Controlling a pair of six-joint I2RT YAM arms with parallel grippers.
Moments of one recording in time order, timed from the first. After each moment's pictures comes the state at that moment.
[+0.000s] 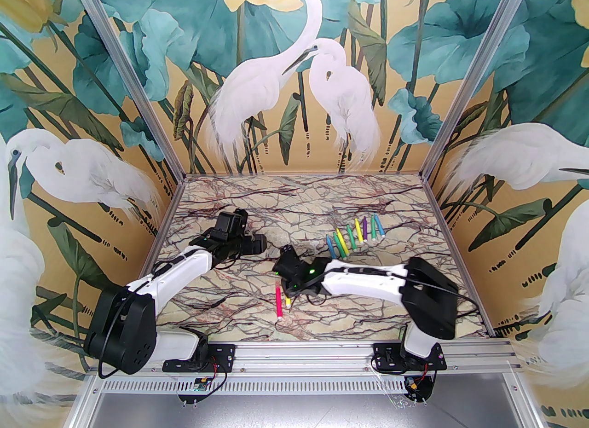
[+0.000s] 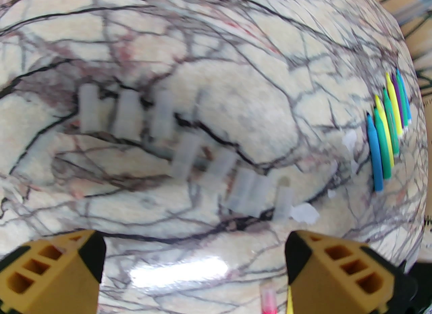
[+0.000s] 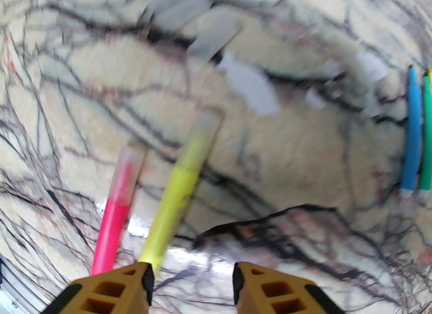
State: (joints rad) left arm -0.32 1.36 0.79 -0.33 0.05 -0.36; right arm 1.12 1.78 1.15 -0.58 0.17 0.65
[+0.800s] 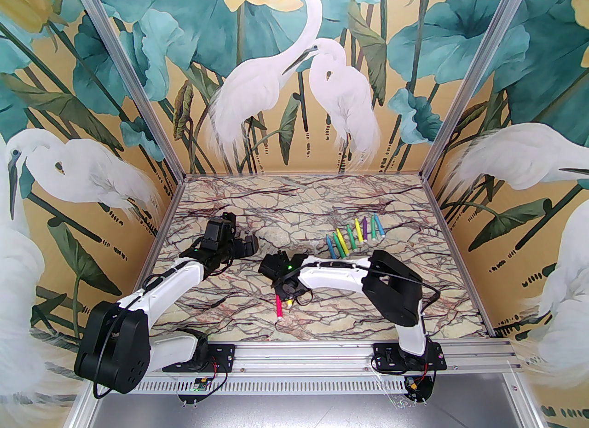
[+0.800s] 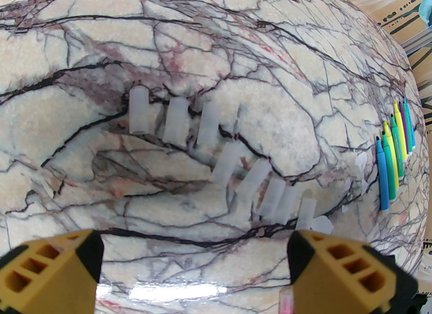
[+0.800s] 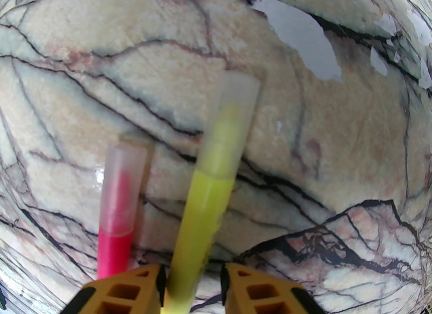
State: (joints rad) left arm -0.26 1.26 0.68 -0.26 0.03 -0.37; right arm 1.12 1.99 1.34 -0.74 0.10 0.73
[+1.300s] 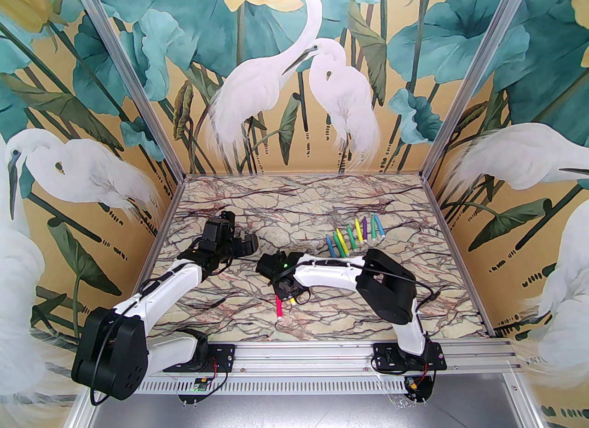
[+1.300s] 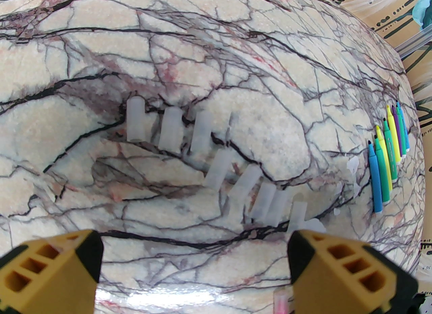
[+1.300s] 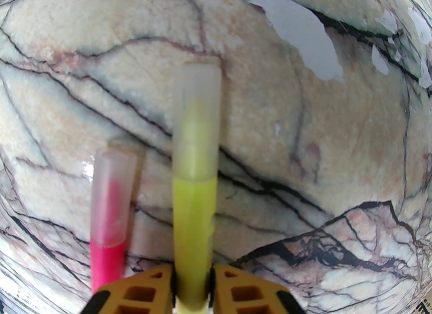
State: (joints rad) left arm -0.26 1.23 0.68 -0.25 0.03 -0.37; right arm 1.11 2.02 1.38 -0.78 0.11 0.73
